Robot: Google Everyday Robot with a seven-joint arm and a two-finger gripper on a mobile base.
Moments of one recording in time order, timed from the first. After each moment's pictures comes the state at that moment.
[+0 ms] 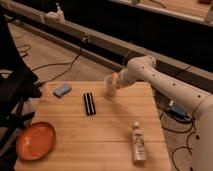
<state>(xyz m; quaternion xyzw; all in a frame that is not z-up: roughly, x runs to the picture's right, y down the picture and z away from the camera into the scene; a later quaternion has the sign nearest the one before) 0.086 -0.026 0.844 -0.23 -0.01 0.74 0.63</state>
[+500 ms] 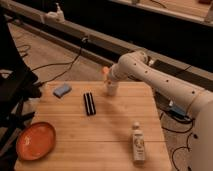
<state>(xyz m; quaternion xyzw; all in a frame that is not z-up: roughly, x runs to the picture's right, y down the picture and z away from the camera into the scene) 0.006 -0.050 0.830 -0.25 -0.07 0.71 0.66</state>
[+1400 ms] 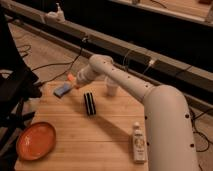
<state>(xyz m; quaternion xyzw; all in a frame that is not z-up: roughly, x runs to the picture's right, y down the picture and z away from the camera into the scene) -0.168 -0.019 0.868 -0.41 -0.12 0.61 0.67</state>
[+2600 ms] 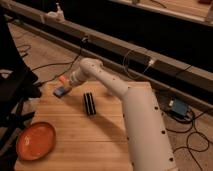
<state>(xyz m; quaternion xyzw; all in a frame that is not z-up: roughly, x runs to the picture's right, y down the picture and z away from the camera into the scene) -0.239 -0.009 0.934 -0.42 -0.16 0.55 0.71</state>
